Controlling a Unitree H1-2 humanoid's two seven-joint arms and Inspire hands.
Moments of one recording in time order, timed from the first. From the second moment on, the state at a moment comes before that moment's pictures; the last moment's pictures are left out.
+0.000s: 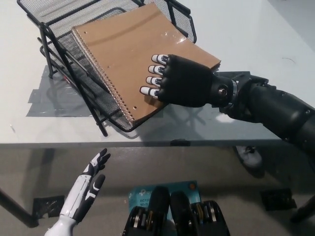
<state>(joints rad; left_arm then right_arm) -0.02 0.19 -0.07 0.08 0.18 -0.31 -0.09 -1.13 -0.37 1.01 0.71 -1.34 -0.45 -1.09</state>
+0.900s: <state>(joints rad) -0.02 0.19 -0.09 0.08 0.18 -0.31 -0.09 -1.33 -0.25 0.94 0.89 -1.34 -0.45 -1.07</state>
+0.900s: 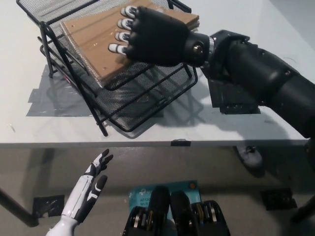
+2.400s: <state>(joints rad) -0.04 0.20 -0.10 0.10 0.18 -0.30 -0.10 -1.19 -0.21 0.78 0.88 -1.07 -0.31 -0.63</state>
